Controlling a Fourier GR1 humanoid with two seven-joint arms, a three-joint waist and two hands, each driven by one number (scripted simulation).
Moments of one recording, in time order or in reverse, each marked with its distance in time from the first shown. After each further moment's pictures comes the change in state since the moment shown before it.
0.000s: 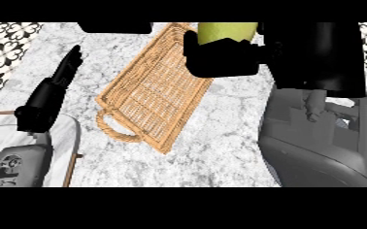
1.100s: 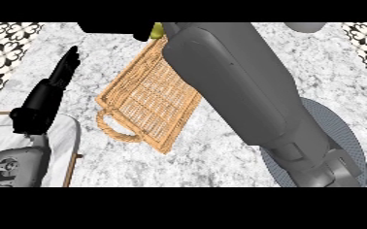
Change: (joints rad) left arm 0.014 -0.001 0.008 -0.026 0.002 -0.007 0.018; right arm -0.362 -0.002 0.075 0.761 -0.225 -0.107 0.075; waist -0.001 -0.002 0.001
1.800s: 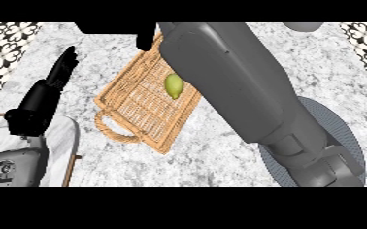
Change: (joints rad) left arm 0.008 -0.001 0.007 -0.024 0.004 -0.005 0.016; right arm -0.026 -0.004 0.020 0.080 -0.143 0.063 -0.025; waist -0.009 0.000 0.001
